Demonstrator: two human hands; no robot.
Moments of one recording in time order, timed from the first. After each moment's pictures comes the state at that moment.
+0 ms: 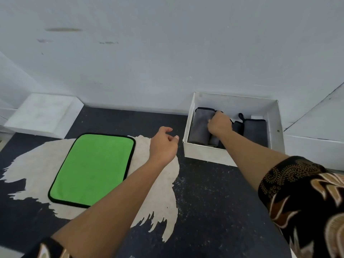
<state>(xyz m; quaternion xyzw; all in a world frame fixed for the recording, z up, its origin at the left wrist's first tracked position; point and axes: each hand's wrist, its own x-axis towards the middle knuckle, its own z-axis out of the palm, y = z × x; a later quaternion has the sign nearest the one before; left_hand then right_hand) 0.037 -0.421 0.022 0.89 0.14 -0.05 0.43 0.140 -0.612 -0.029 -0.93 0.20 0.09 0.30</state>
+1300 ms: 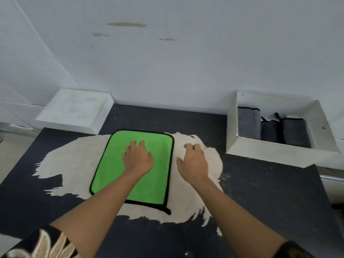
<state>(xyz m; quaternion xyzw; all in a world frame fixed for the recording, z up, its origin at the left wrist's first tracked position) 0.006 -0.163 -0.027 0.98 0.13 -0.08 0.10 -0.020 -0.346 -0.027 -0.96 0.05 0.04 0.26</state>
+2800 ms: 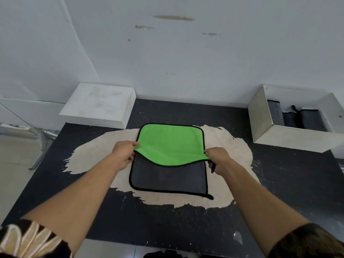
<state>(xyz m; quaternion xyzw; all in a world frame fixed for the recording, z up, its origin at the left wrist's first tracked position) 0.016 0.037 -0.024 0.71 0.34 -0.16 0.59 -0.015 -0.265 -0.043 -0.69 0.40 0.13 0.58</state>
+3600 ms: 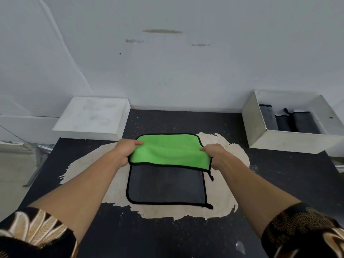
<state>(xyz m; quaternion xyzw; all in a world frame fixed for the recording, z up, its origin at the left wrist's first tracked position) 0.062 0.023 -0.006 0.73 0.30 -0.20 0.58 0.022 -0.270 -0.016 -0.62 0.43 0.17 0.63</state>
